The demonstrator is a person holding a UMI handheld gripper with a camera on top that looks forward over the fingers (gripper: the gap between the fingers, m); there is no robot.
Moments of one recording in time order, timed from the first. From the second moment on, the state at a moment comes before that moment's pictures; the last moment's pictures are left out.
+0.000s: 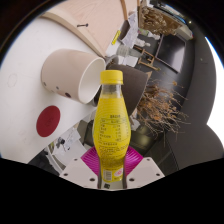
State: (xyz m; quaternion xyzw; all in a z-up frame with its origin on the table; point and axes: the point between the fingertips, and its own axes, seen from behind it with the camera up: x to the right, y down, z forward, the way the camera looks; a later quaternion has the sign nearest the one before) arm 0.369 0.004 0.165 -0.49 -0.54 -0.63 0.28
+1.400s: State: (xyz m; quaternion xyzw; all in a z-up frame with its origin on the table) arm 0.362 -0.004 0.050 -0.82 0.04 -0.02 0.57
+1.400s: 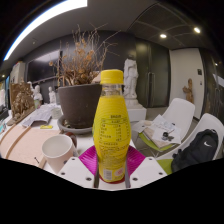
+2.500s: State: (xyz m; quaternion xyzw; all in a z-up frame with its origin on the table) arm 0.114 -0.264 0.256 -0.88 0.09 -0.05 0.46
